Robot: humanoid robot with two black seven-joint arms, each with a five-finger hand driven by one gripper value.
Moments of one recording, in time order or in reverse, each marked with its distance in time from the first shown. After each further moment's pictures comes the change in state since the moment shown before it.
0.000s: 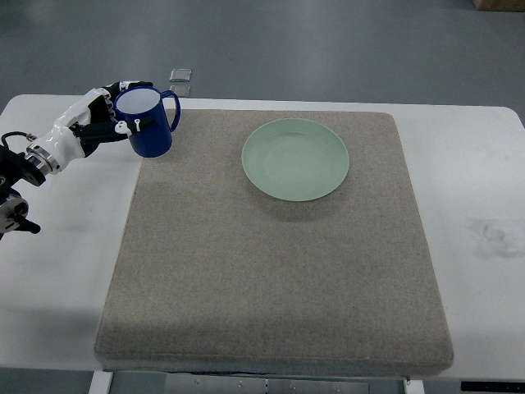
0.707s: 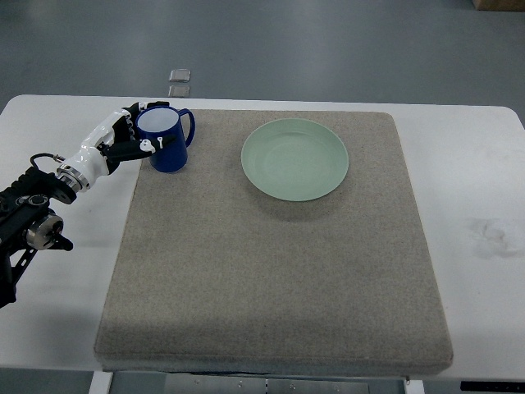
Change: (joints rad) left arm 0.002 -0.086 0.090 0.065 0.018 0.132 -0.056; right arm 0.000 0.000 0.000 0.000 0.000 0.000 0.000
